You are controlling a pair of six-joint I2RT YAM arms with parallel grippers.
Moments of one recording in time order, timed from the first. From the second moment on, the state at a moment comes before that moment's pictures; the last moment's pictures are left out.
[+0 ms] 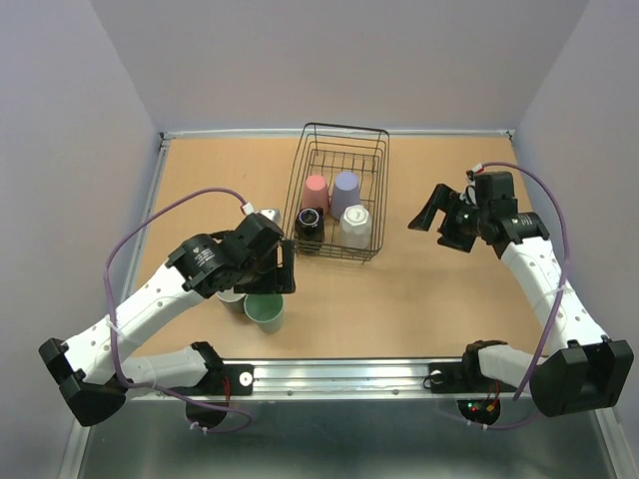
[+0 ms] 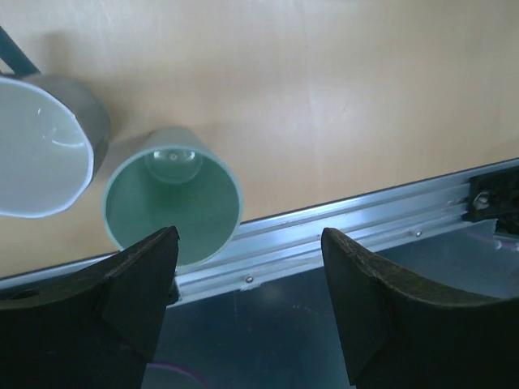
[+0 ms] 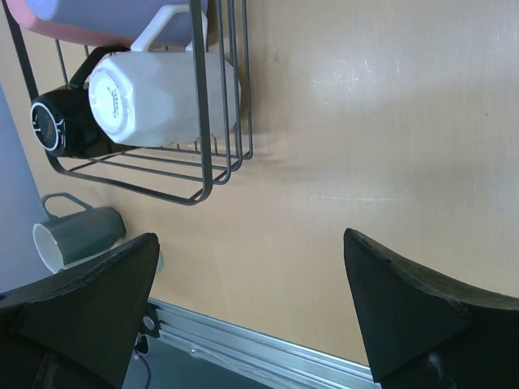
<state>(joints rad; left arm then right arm) -0.86 1.05 1.21 -1.17 -0.14 -0.75 0.12 1.15 1.07 -0.73 -0.33 0.59</state>
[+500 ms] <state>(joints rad) -0.88 1.05 1.00 -1.08 -0.08 -0.83 0.12 1.09 0.96 -0.73 -0.34 0.58</state>
